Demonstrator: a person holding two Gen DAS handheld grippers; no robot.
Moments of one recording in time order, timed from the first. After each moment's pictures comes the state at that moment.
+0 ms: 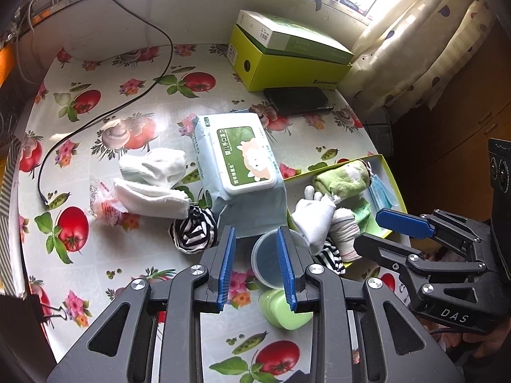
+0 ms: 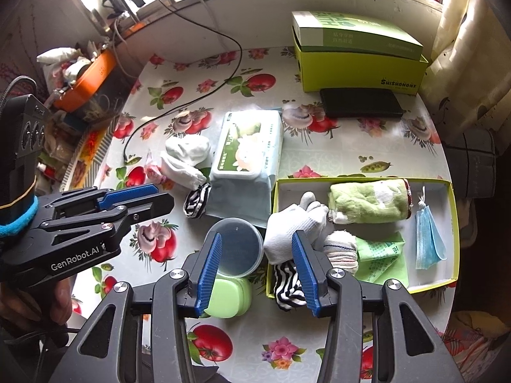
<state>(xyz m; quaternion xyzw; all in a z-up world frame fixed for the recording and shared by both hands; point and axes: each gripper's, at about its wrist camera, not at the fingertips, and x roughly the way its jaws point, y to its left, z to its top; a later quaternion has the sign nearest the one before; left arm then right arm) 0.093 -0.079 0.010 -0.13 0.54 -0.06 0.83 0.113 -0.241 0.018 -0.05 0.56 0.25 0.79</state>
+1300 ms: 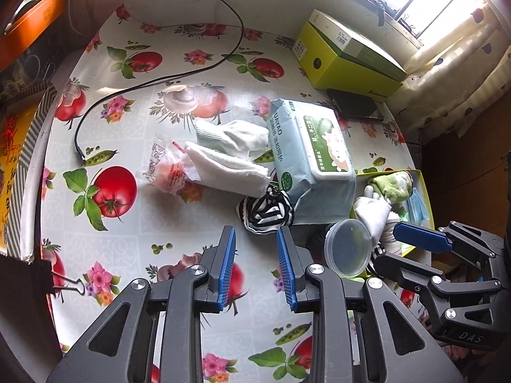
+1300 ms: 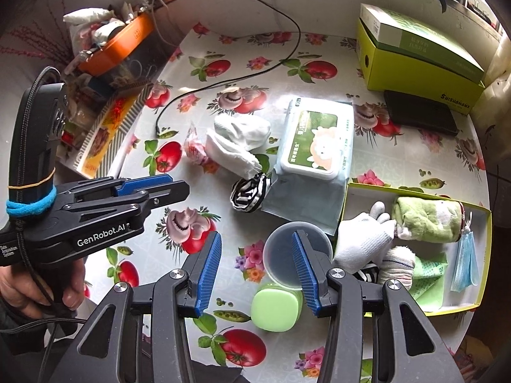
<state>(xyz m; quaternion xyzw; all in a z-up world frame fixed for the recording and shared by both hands) 0.067 -0.005 -0.021 -0.18 0.55 0.01 0.81 0.102 -0.169 0.000 -0.09 0.57 0.32 0.75</state>
